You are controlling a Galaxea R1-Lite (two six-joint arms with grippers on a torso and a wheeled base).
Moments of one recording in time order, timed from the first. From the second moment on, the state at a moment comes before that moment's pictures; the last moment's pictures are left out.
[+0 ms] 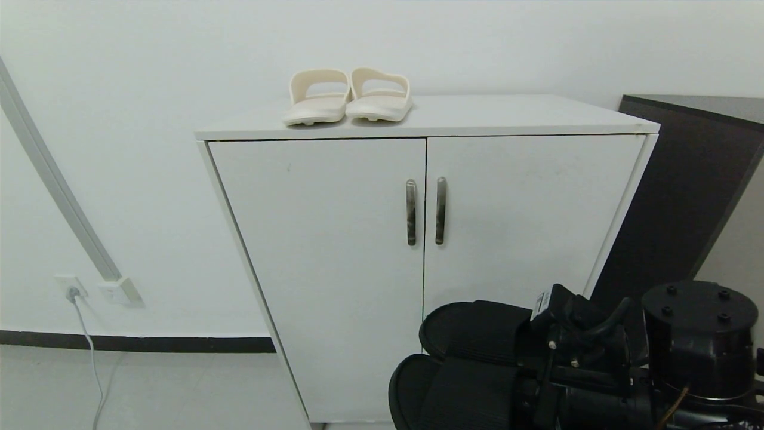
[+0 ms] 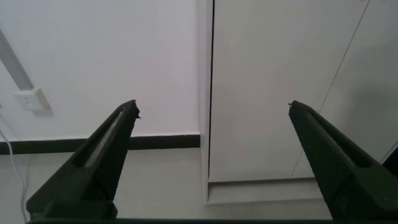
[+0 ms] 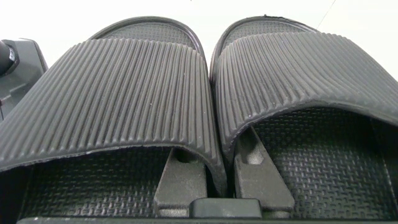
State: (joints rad) left arm 0.00 0.01 -0.01 0.01 0.00 0.01; right arm 0.83 1.54 -0.47 -0.72 0.18 -0.07
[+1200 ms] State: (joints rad) left arm -0.29 0.98 -0.55 -0.34 -0.55 -0.04; right arm 0.83 1.54 -0.45 -0.75 0.18 -0.09
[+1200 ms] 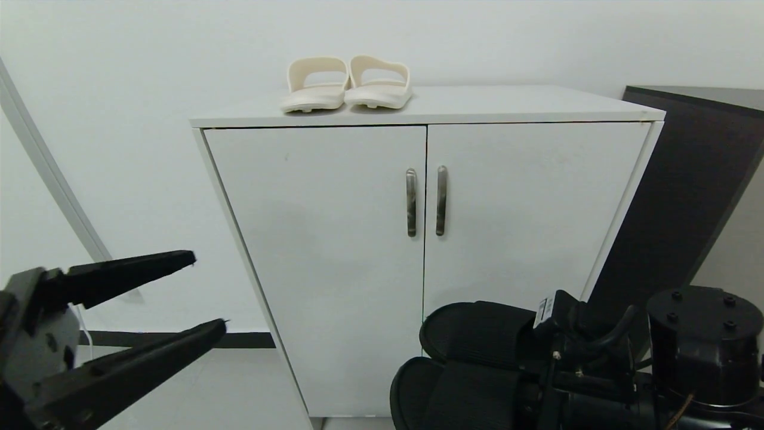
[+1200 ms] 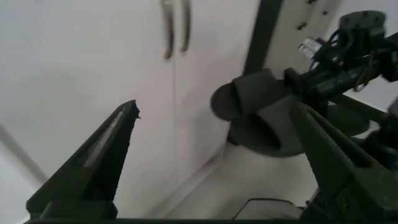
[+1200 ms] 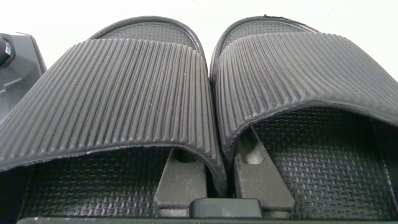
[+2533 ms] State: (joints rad) left arm -0.71 1.69 -1.01 -0.70 -0.53 -0.38; right arm 0.84 1.55 -0.44 -0.75 0.19 -0.09
